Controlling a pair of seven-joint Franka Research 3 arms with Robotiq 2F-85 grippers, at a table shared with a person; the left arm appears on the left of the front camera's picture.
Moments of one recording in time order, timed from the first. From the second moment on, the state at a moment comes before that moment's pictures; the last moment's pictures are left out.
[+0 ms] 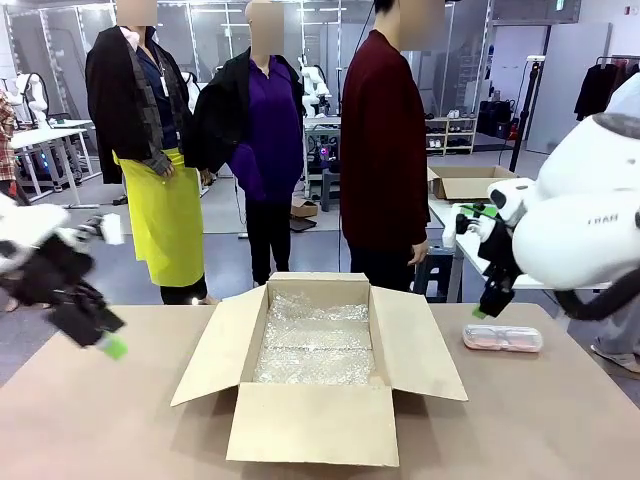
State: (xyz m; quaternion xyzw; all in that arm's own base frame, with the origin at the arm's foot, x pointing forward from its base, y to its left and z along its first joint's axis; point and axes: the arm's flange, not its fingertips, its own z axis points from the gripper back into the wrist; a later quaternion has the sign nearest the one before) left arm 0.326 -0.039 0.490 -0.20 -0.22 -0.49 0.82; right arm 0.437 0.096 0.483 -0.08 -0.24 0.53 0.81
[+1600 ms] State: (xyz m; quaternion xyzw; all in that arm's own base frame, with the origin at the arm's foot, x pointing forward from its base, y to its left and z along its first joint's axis) left arm 0.284 0.019 0.511 -0.26 -0.25 -0.50 0.79; right arm 0.577 -0.001 0.419 -0.02 -0.04 0.67 0.74
